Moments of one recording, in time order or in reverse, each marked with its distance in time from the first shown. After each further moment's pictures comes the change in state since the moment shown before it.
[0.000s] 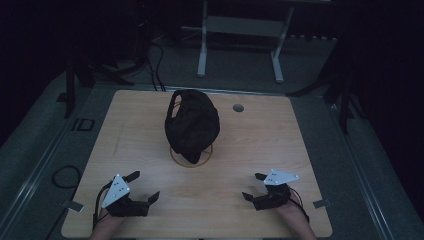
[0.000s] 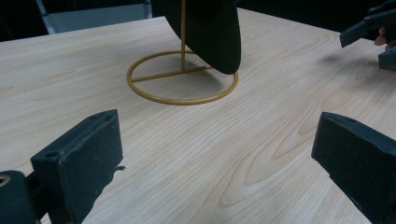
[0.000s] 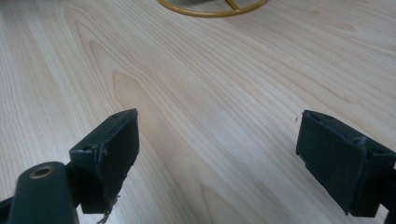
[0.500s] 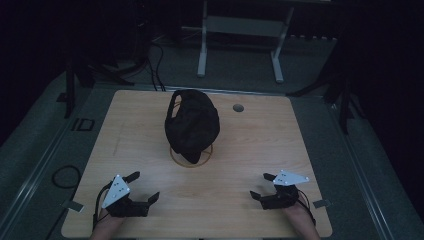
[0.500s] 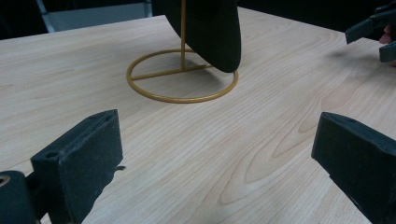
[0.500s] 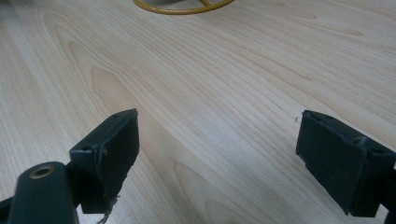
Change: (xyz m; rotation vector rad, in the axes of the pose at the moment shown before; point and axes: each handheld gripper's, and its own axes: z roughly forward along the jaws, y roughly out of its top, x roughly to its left) left arm 0.000 -0.001 0.000 0.003 -0.002 0.002; right arm -0.011 -0.012 -0.012 -0.027 -0.046 0.047
